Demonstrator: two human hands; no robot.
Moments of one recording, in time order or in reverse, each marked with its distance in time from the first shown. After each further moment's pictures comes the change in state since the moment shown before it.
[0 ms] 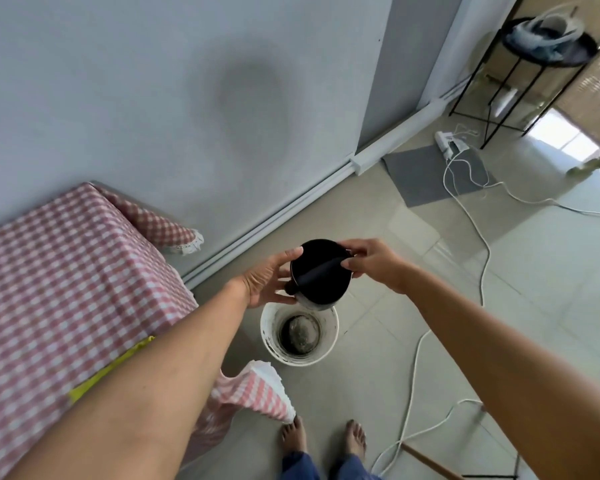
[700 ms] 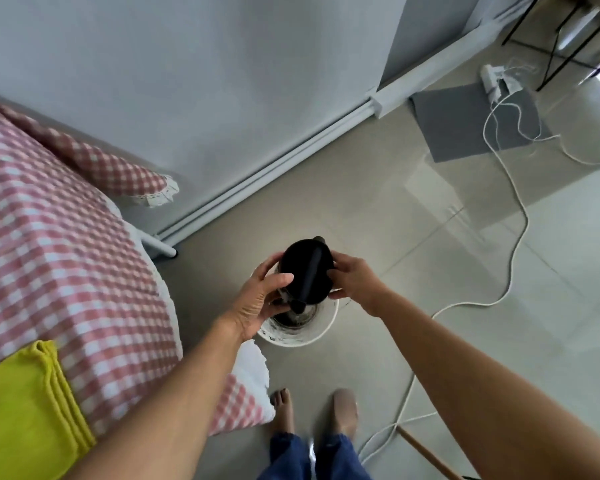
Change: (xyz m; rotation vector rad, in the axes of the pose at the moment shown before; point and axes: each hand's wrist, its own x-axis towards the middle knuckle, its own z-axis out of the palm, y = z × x) left_hand 0.111 -0.131 -0.008 -0.343 0.234 0.103; right_hand 0.101 0.171 0.064 0.259 -0.052 0.236
